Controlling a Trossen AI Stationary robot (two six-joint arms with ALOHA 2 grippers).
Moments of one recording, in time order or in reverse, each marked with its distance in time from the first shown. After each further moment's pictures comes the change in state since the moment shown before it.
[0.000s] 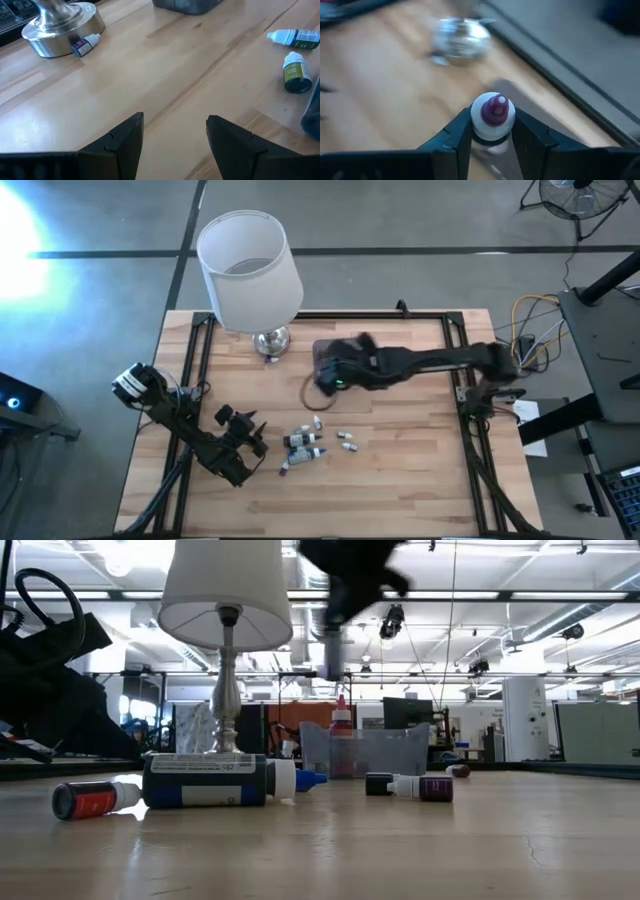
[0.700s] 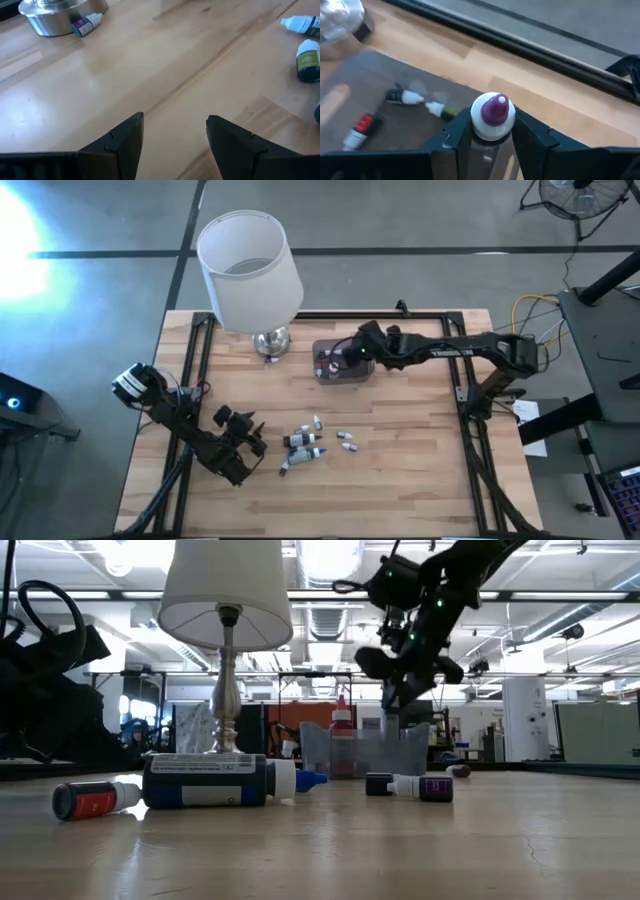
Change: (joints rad) left arm 0.004 0.000 -0.016 0.010 0.064 -0.051; right arm -0.320 -0.172 -0.605 0.451 -0.097 0.067
